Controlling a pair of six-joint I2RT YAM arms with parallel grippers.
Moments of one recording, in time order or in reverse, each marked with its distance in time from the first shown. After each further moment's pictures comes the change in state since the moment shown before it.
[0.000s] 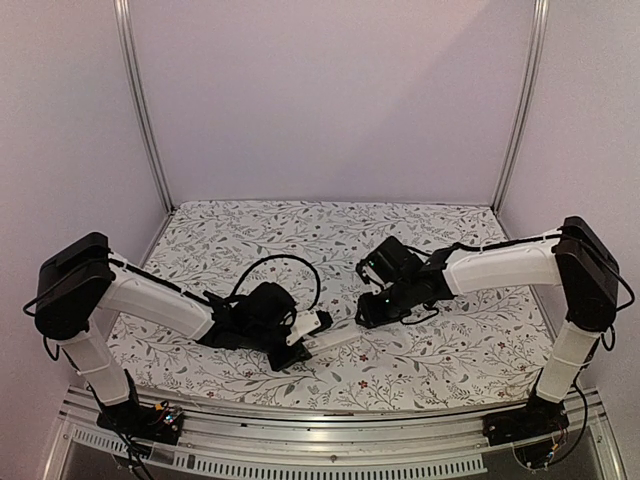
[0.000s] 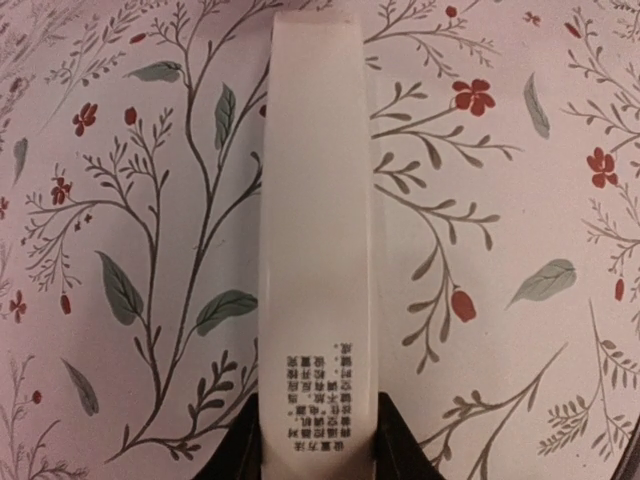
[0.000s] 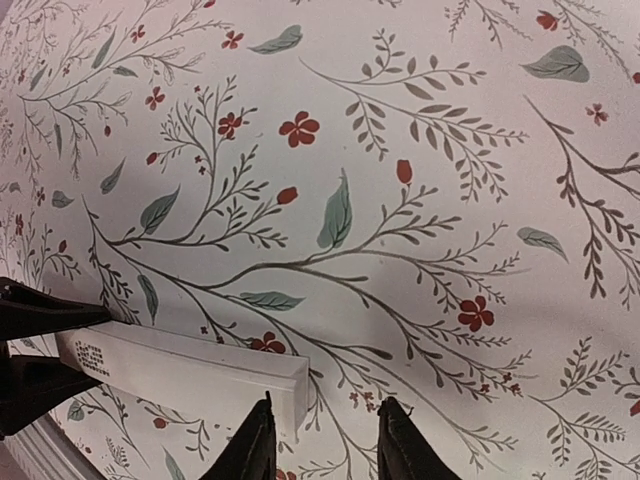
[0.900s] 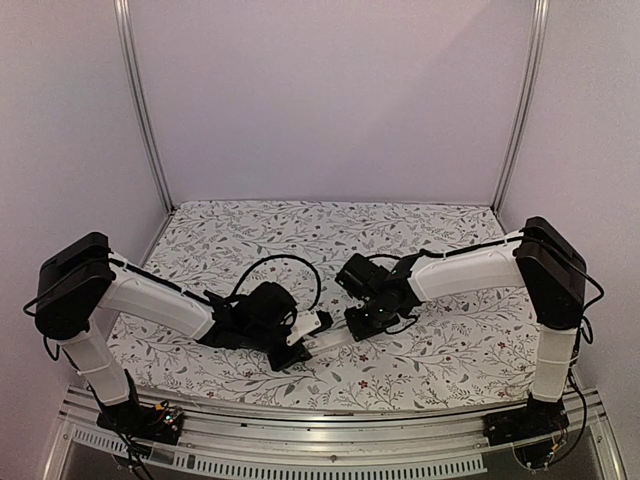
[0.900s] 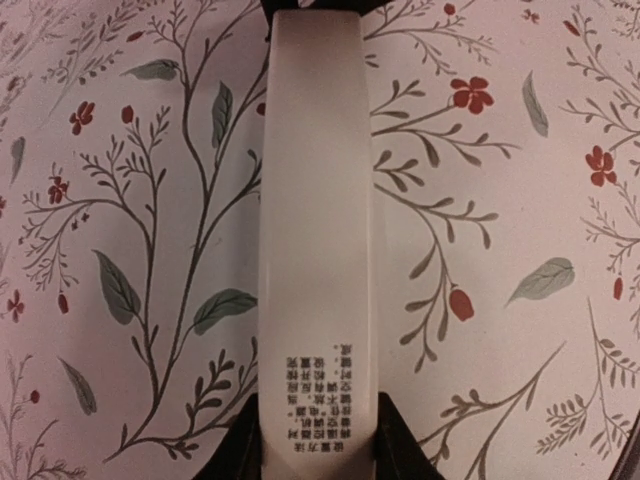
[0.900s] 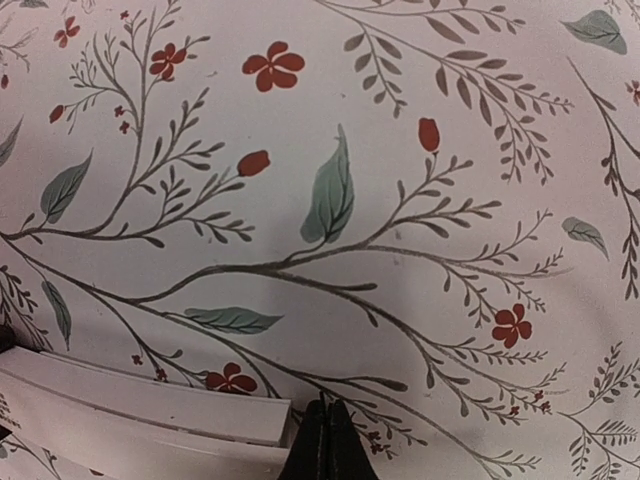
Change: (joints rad) left arm 0.000 0.003 0.006 -0.008 0.003 0.000; right arm 0.097 0.175 0.164 -0.165 0.170 0.016
